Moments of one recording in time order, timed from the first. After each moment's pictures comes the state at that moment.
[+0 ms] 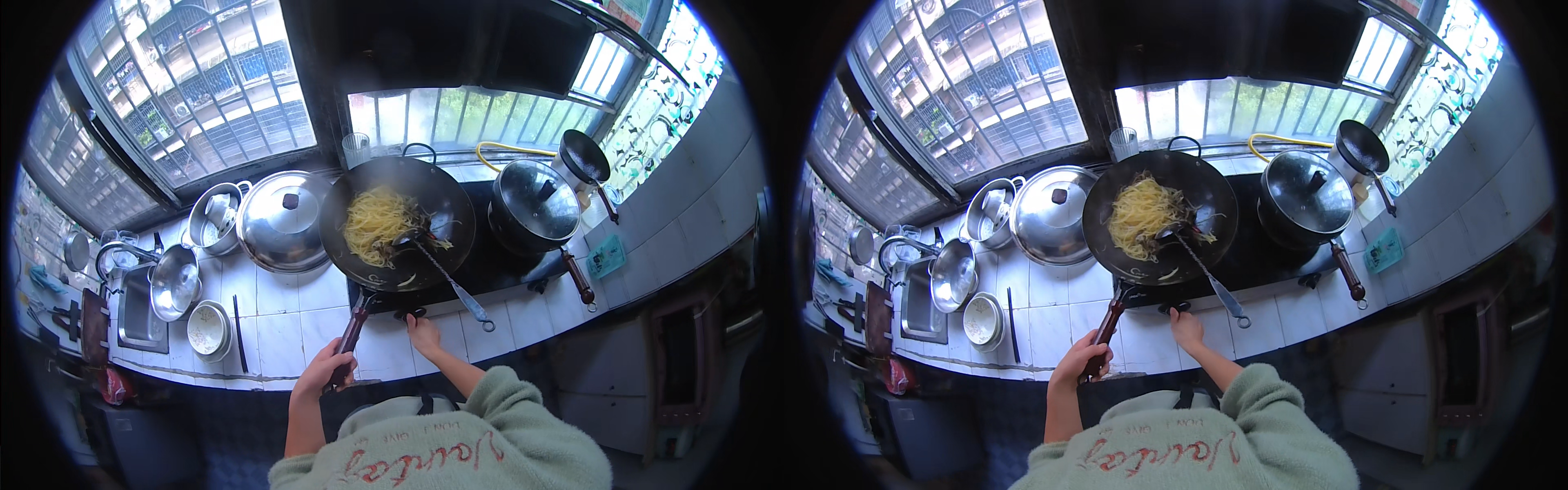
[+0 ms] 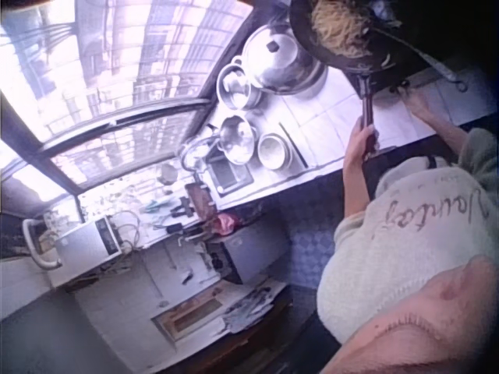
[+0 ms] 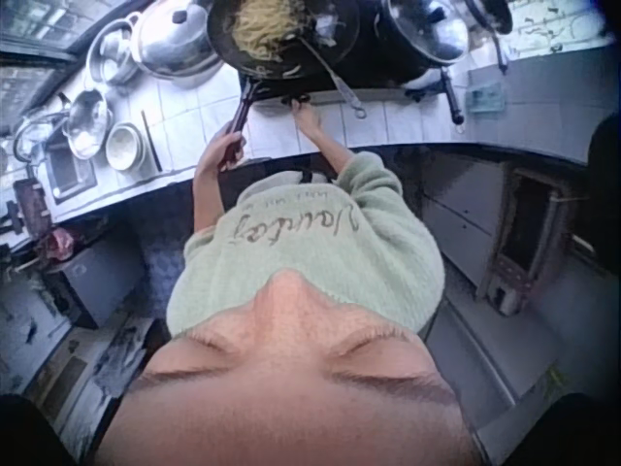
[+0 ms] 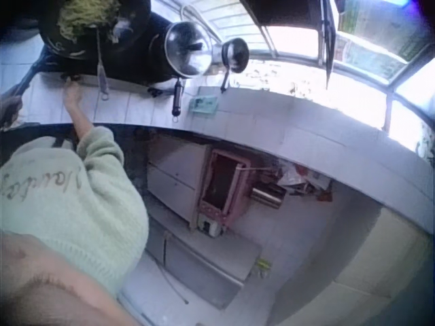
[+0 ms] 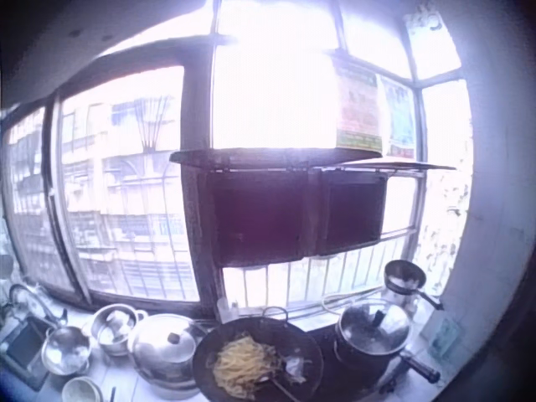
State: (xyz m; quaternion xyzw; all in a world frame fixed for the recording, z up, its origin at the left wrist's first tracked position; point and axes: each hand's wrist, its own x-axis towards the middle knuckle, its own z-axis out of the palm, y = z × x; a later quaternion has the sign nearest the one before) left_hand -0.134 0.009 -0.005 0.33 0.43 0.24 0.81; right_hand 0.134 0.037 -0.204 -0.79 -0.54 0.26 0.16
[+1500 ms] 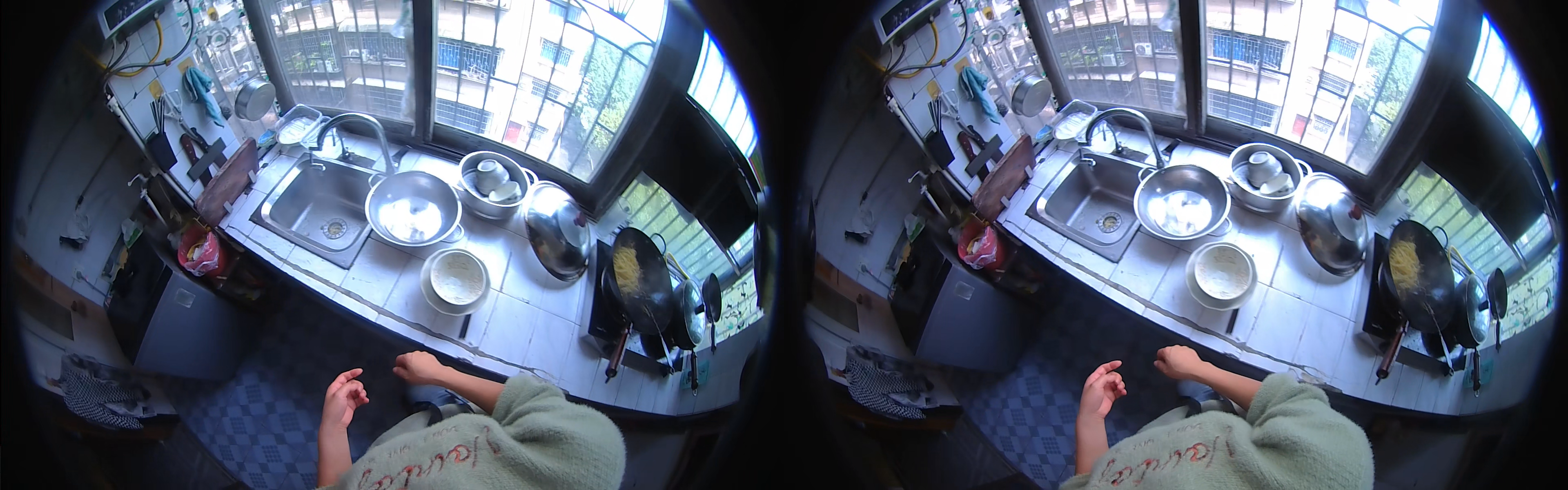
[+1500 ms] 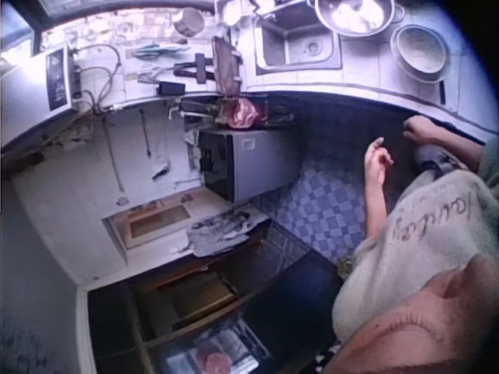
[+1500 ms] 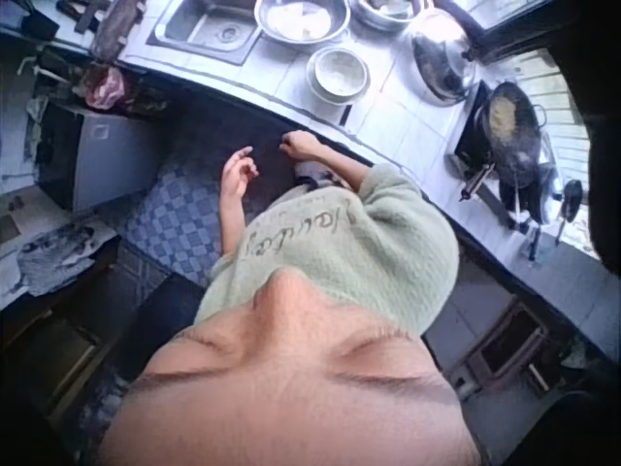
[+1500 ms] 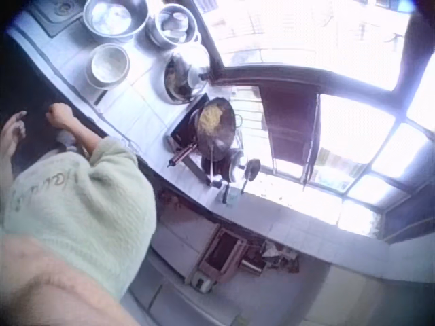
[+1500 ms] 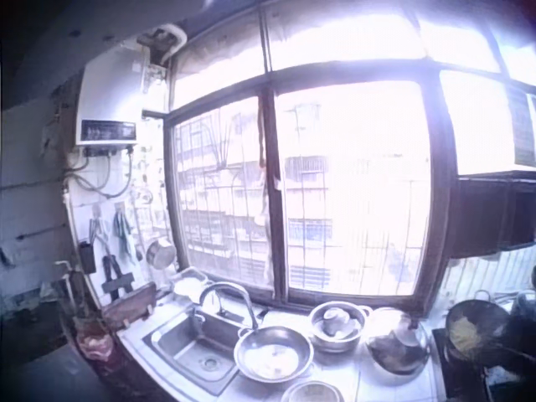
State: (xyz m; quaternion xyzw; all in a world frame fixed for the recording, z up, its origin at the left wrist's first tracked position) left_hand -0.663 -0.282 -0.080 0.01 0.49 0.65 0.58; right_hand -0.502 -0.093 -0.114 -0.28 -0.87 0.39 -0.12
